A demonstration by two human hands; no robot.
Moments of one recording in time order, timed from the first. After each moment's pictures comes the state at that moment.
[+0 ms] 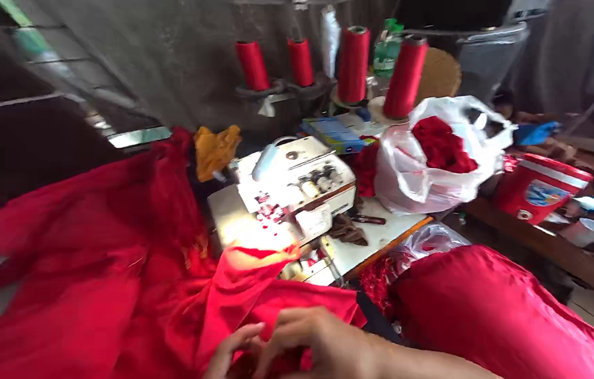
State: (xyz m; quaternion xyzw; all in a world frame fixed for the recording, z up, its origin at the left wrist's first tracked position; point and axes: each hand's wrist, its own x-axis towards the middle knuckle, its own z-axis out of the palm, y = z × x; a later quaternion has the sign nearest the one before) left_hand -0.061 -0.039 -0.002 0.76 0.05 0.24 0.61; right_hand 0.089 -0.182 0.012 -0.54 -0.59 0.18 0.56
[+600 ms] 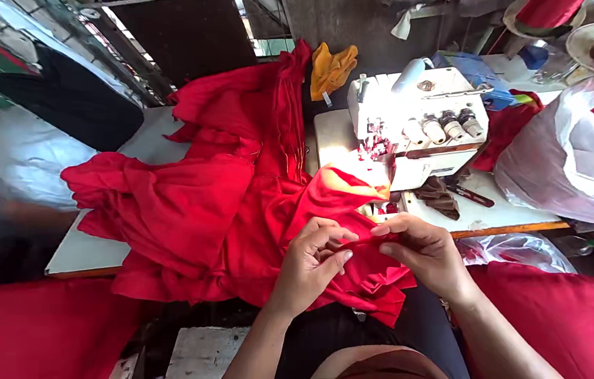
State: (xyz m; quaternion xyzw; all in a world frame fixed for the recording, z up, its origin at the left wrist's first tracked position) left_hand -0.038 -0.036 -0.001 0.75 0.06 0.29 0.59; right_hand 0.131 -0.191 -0.014 -0.48 -0.51 0.21 0.68
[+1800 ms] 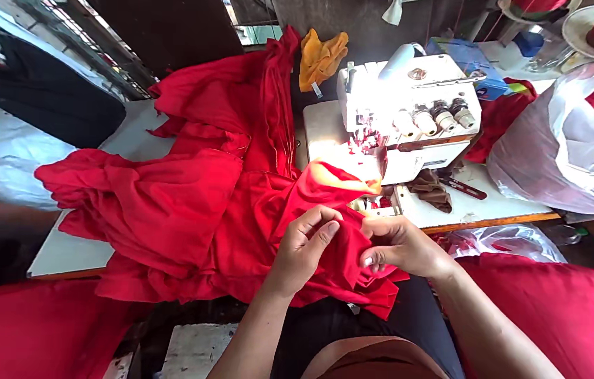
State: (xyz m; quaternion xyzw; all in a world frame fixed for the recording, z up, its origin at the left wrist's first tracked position) left_hand -0.016 -0.027 -0.001 0.71 0.04 0.28 0.64; right_hand 0.148 -0.176 -0.018 -0.44 -0.54 0.40 0.60
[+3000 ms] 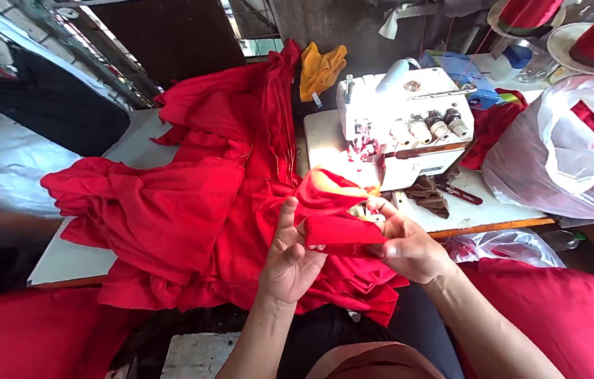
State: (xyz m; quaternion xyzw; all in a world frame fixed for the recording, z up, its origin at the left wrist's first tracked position) left_hand -0.024 -0.017 -0.025 0.33 -0.15 0.24 0.90; right_hand 0.144 -0.176 -0.024 -0.22 -0.34 0.54 0.74
